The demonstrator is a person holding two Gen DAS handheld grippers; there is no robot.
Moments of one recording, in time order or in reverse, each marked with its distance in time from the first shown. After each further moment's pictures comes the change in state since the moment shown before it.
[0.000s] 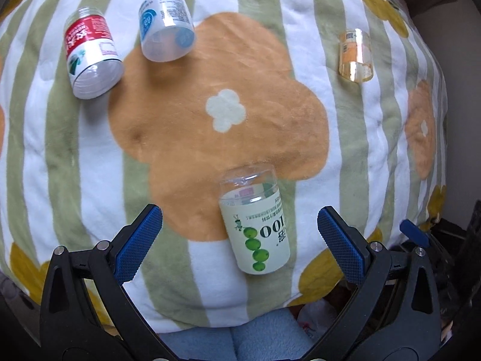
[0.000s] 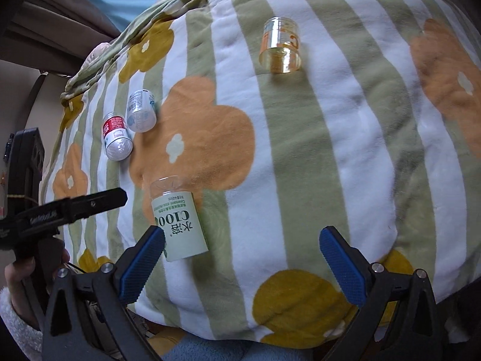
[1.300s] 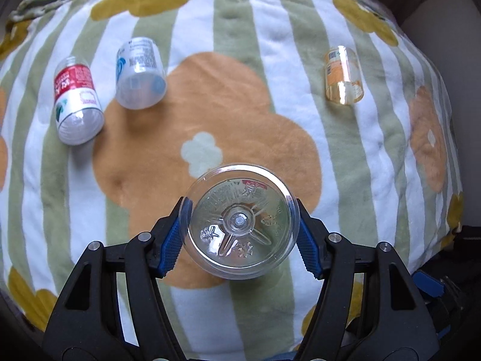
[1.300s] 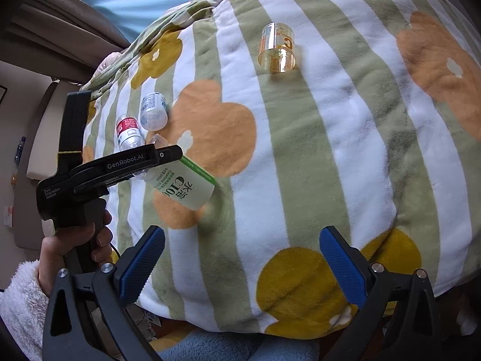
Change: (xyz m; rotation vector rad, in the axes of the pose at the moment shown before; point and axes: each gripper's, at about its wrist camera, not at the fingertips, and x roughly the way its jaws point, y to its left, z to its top) left arm 0.002 -0.037 -0.013 0.103 -0.272 0.052; right arm -0.016 -0.008 -0.032 0.009 -0.060 0.084
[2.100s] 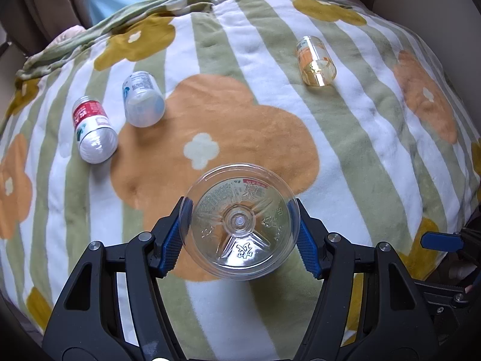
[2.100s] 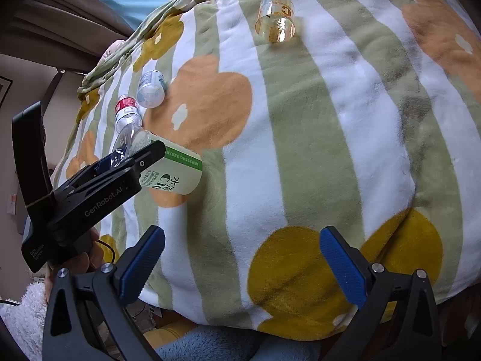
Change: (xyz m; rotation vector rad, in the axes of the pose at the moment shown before) left arm -0.012 -0.026 -0.054 0.209 -0.165 0.122; right arm 0.029 -0.021 -0.027 -0.018 0.042 0.051
